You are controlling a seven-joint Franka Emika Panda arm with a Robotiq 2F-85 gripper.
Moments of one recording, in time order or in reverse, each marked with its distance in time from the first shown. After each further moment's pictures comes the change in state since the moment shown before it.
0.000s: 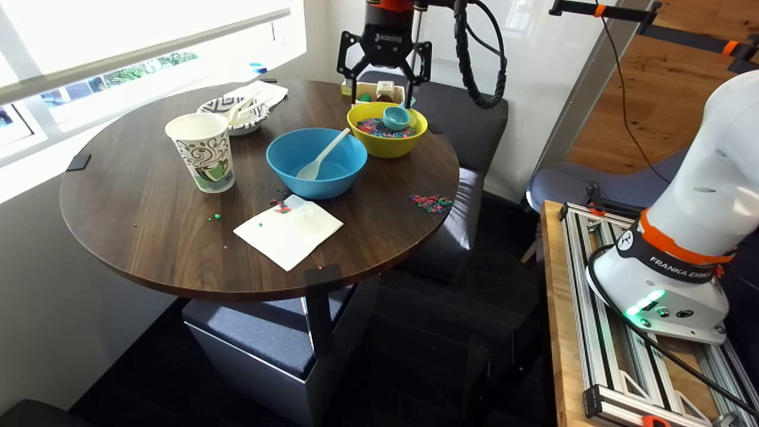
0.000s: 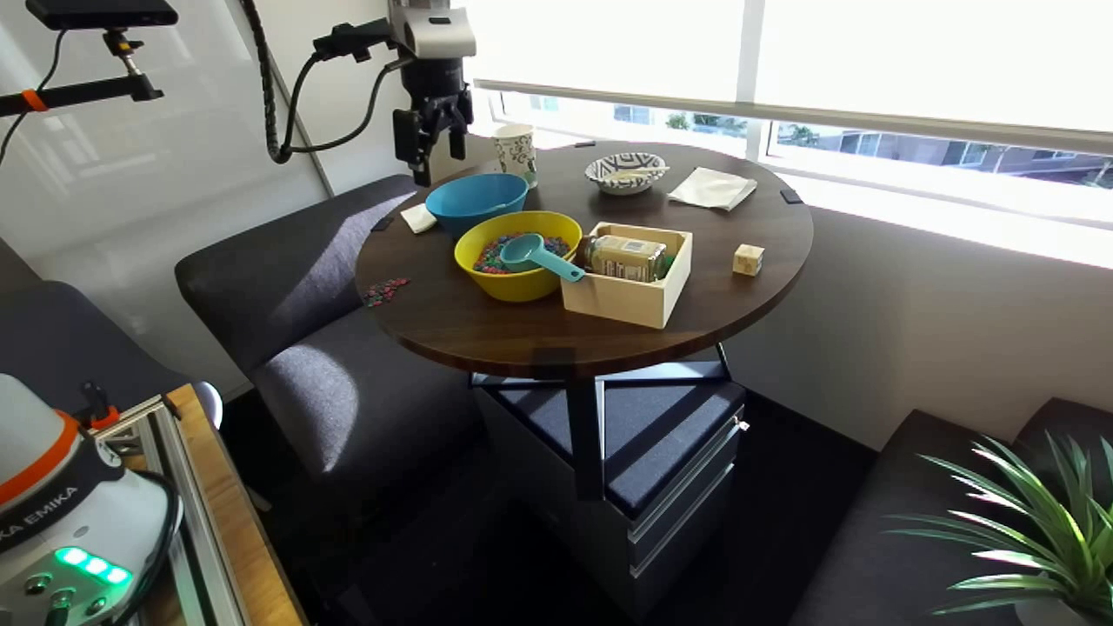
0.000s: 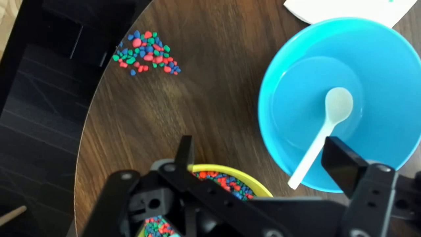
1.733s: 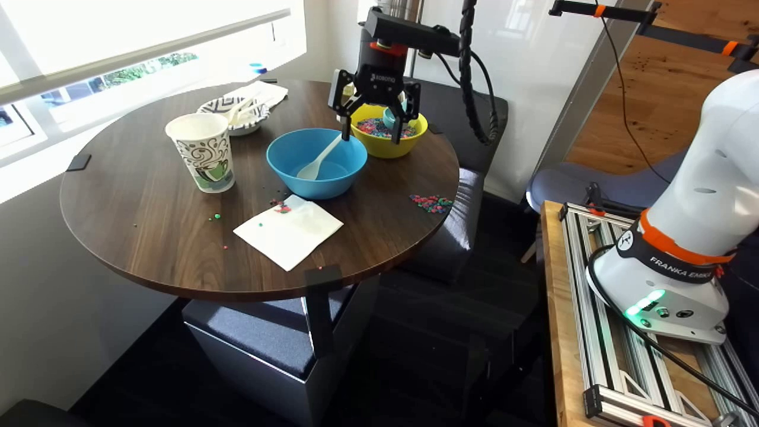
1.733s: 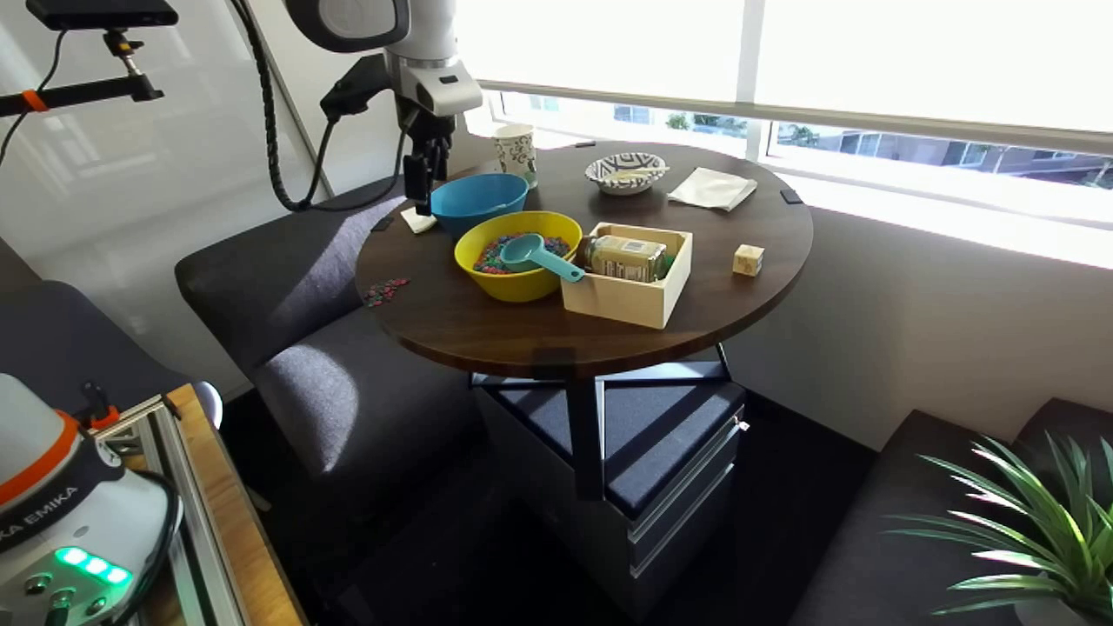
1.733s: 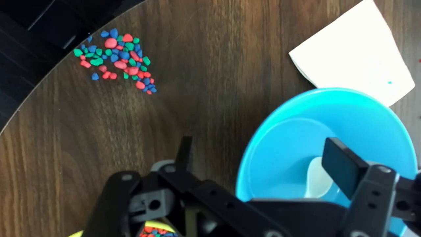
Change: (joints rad) arm 0.033 0.037 0.022 -0.100 0.133 0.144 -0.357
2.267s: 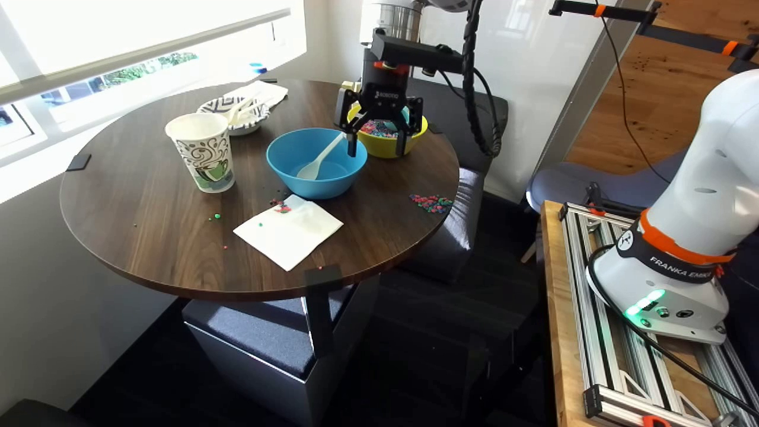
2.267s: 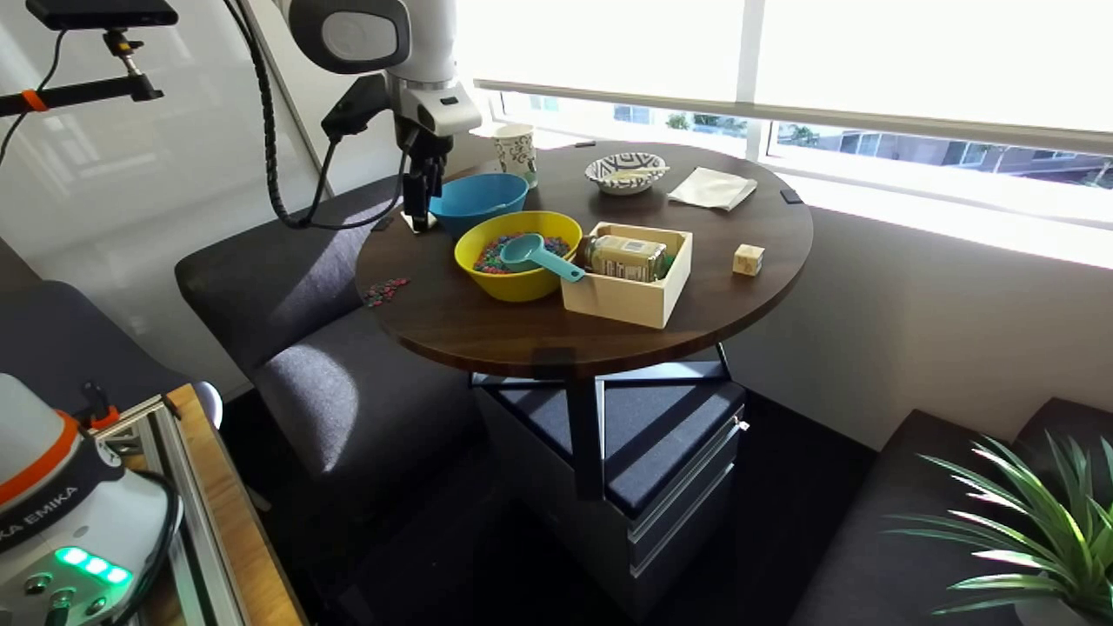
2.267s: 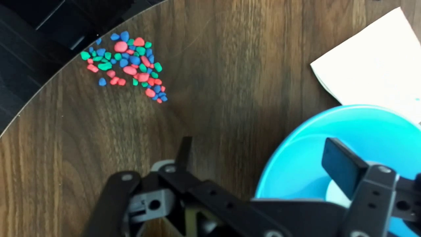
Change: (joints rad) arm 0.005 0.019 0.002 -0.030 0.001 0.016 -0.041
